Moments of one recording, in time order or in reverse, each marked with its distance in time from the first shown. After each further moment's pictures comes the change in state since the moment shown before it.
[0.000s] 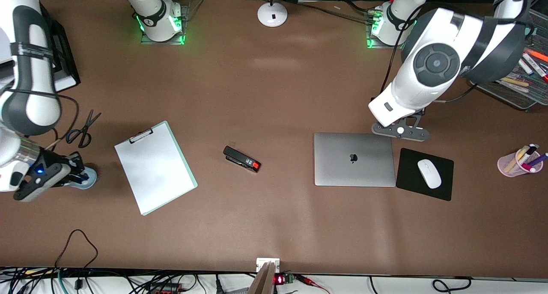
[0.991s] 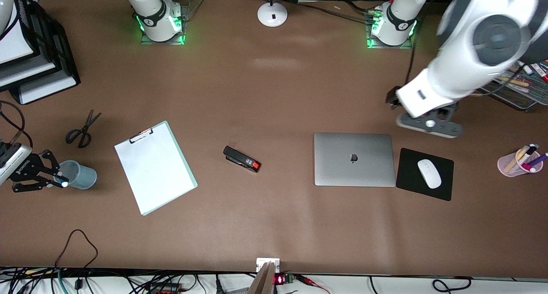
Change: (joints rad) left arm 0.086 -0.057 0.038 0.085 -0.105 -0.062 0.203; right arm -0.169 0.051 0.000 0.000 0.485 -0.005 -0.782
